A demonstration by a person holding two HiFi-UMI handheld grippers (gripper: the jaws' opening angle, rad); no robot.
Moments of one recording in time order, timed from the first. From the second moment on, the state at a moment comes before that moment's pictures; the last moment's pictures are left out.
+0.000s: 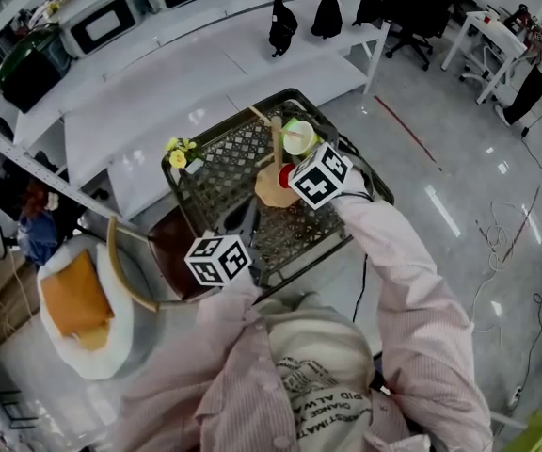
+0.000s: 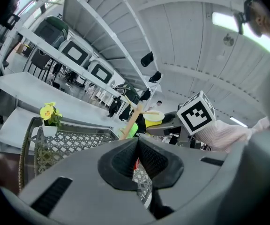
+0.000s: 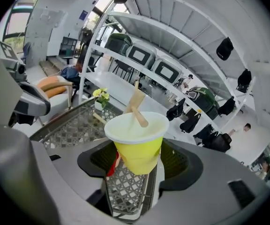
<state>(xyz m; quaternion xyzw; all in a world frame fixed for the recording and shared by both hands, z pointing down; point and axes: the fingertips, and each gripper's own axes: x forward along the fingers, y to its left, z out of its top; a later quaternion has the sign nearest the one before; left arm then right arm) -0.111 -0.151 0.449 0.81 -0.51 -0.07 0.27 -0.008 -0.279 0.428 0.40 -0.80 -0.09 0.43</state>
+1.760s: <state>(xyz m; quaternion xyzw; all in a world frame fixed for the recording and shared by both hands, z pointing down) -0.130 -0.149 0.457 0.82 -0.49 -0.08 0.28 -0.036 -0.272 0.424 0.32 -0.67 -0.31 0.59</state>
